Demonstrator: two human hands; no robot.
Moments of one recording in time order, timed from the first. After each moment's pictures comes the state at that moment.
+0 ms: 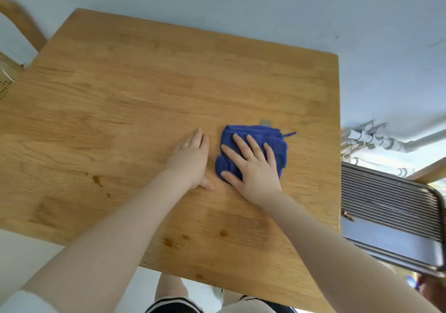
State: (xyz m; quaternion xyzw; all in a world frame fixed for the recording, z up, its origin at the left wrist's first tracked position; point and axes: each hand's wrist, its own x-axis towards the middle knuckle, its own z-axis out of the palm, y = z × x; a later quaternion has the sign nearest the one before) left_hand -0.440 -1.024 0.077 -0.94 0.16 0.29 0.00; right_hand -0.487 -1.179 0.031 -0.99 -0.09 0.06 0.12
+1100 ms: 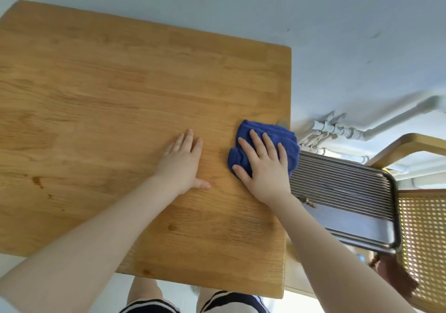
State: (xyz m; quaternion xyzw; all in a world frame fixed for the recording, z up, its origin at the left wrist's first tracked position) left_hand -0.469 -1.100 0.073 -0.94 0.19 0.28 -0.01; right_hand -0.524 -1.290 0.025 -1.00 0.01 0.02 0.09
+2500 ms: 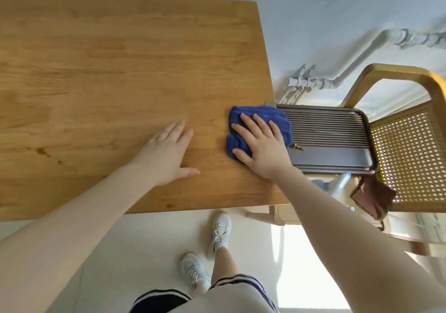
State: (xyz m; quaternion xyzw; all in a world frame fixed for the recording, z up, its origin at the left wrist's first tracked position) left_hand -0.544 -1.033 0.088 -0.90 0.34 0.26 0.02; right_hand -0.619 -1.262 0.023 -1.00 0.01 0.03 0.08
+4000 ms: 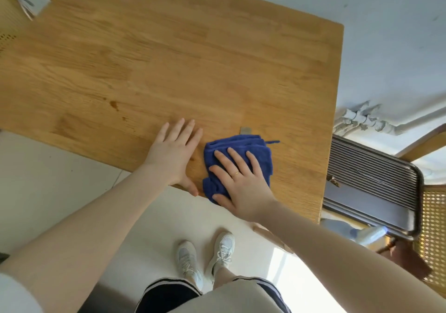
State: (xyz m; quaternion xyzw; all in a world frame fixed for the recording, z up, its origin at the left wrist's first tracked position) left_hand -0.574 -0.970 0.068 -0.95 0.20 0.22 0.12; right_hand -0.637 -1.159 0.016 -0.96 -0.29 0.05 0.04
